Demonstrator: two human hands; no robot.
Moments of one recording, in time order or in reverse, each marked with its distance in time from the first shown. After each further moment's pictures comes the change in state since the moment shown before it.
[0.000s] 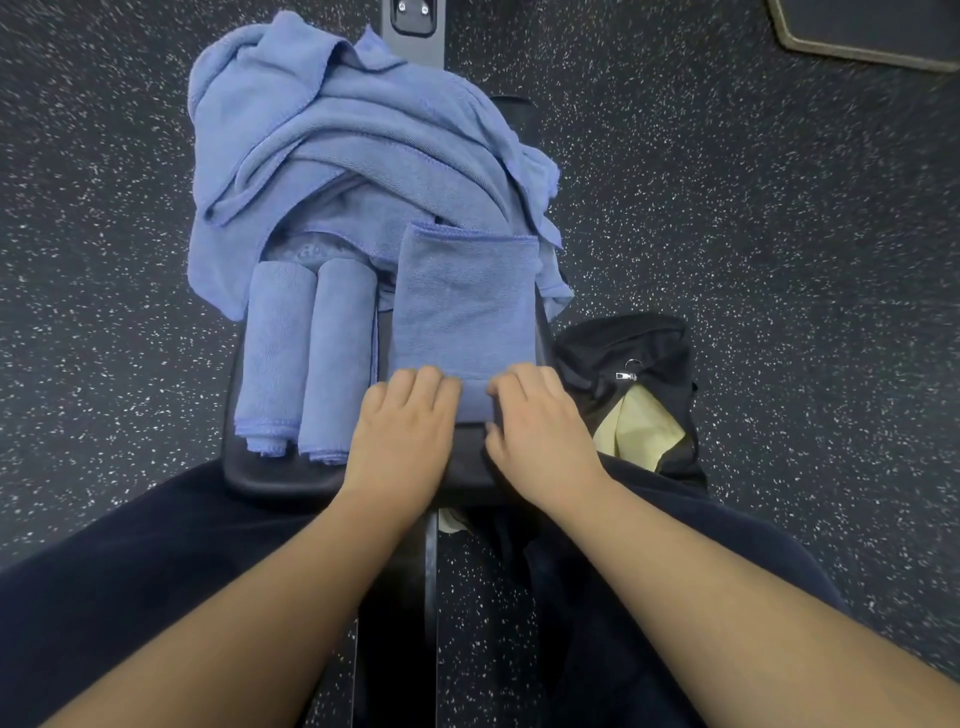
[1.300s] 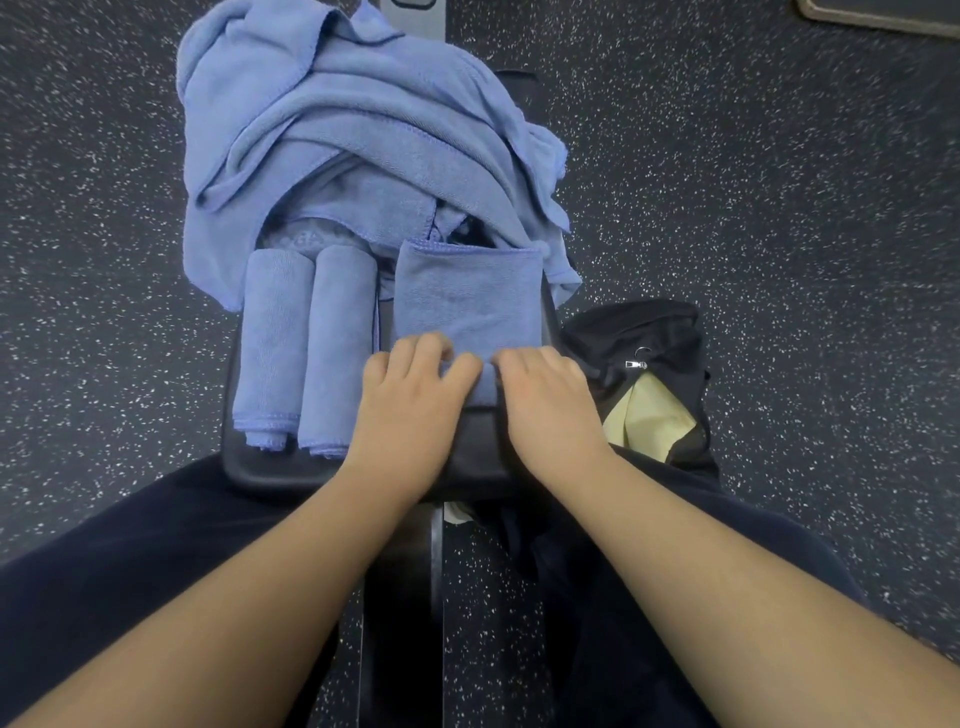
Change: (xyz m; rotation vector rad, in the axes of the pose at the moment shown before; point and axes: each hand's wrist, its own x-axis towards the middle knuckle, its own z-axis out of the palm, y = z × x) left_hand 0.013 -0.004 0.000 -0.199 0.151 0.015; right_hand 0.017 0.000 -0.001 -0.114 0.022 -0.001
